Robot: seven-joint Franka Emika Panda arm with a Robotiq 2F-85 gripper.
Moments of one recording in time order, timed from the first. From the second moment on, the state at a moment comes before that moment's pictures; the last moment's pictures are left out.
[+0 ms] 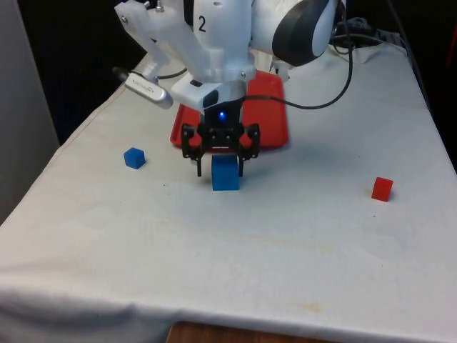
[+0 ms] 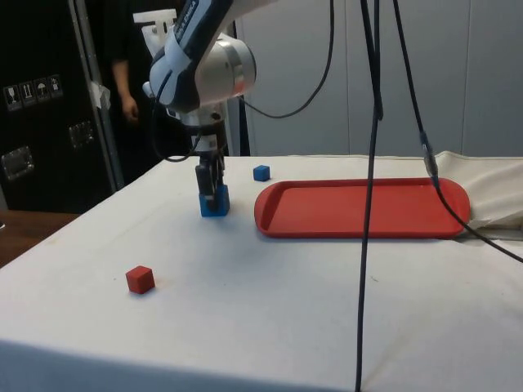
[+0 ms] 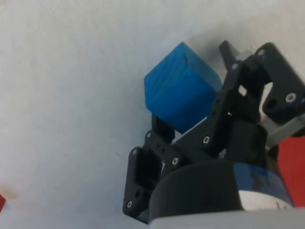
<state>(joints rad) 0.50 0.84 -0.73 -1.78 0.69 2.38 -0.78</state>
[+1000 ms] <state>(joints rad) 0.53 0.76 -0.79 -1.80 0.66 2.30 -0.78</state>
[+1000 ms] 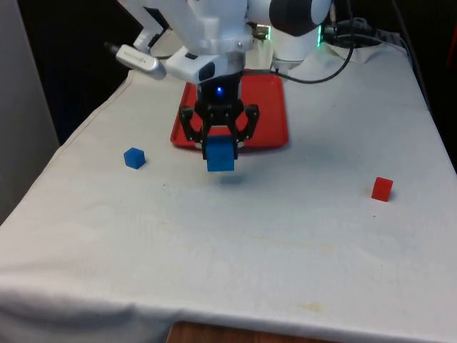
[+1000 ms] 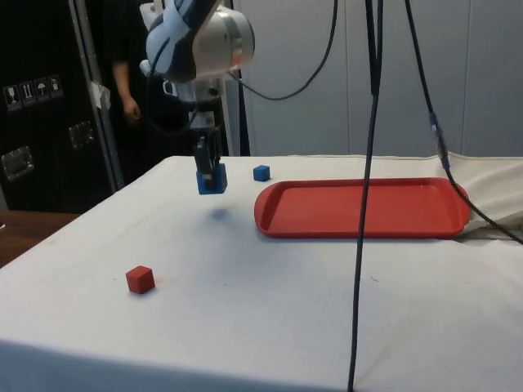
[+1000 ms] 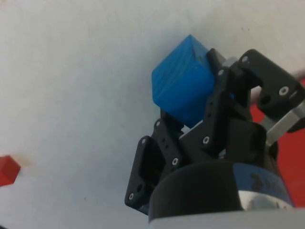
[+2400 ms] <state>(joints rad) 0.61 0.41 -0.84 -2.00 0.46 2.25 -0.73</state>
